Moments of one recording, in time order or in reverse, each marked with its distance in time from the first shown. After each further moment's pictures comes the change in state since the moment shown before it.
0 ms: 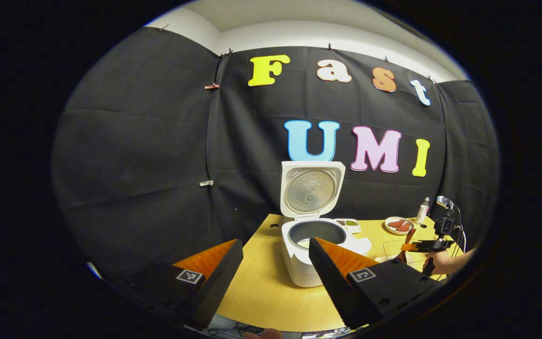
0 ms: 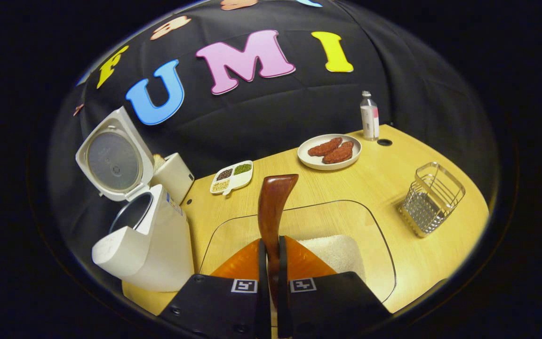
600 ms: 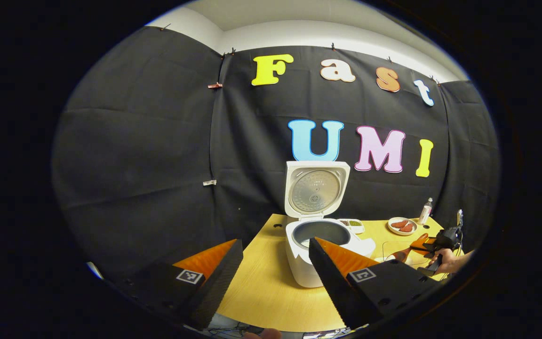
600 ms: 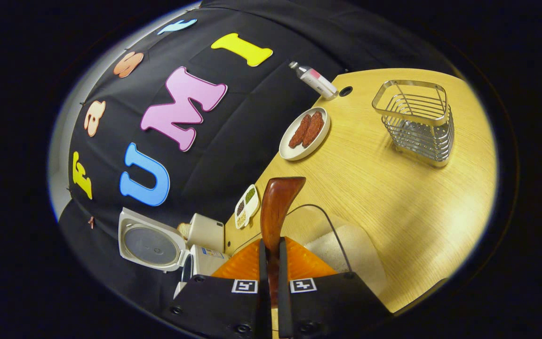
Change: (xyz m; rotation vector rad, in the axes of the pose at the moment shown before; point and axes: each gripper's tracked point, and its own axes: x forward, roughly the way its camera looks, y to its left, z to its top) left arm 0.003 0.003 0.000 0.000 0.005 0.013; right arm -0.006 -0.029 0.028 0.570 -0.060 0.142
